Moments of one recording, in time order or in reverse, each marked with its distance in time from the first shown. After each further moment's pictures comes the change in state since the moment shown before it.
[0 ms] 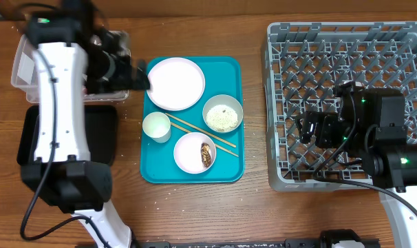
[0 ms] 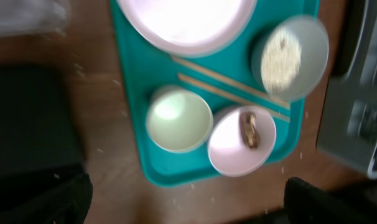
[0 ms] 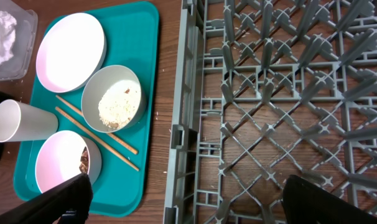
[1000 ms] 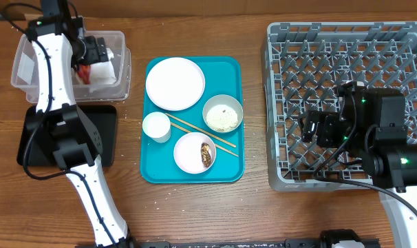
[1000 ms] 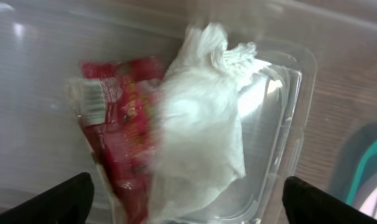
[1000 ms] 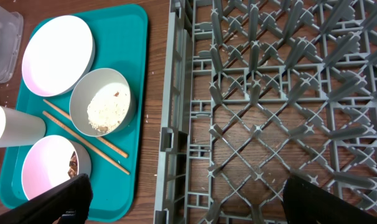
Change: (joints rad) left arm 0.223 0.484 0.261 0.527 -0.270 -0.079; right arm 0.000 0.000 0.000 0.002 0.042 -0.001
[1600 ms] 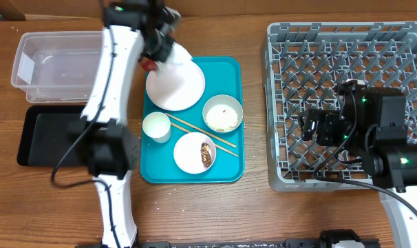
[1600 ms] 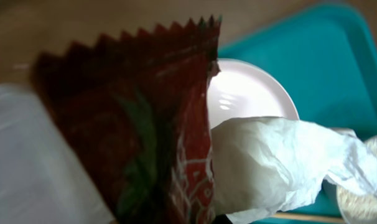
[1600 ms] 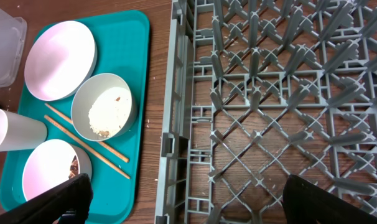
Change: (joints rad) left arm -0.358 -0.204 0.021 -0.142 0.013 0.208; right arm 0.000 0.000 0.000 0.019 0.000 0.000
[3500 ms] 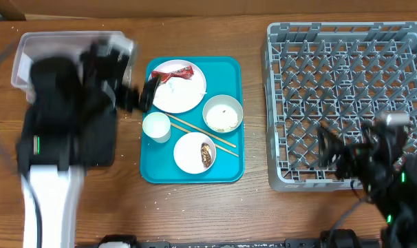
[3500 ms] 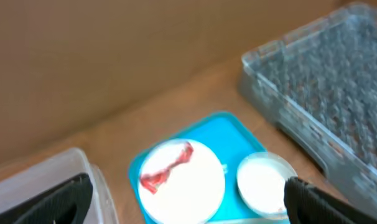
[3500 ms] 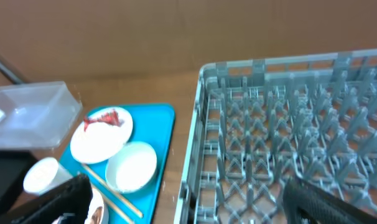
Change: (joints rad) left arm 0.087 -0.989 -0.943 0.548 0.388 0.100; right arm 0.000 -0.427 -0.077 0.126 0.025 0.000
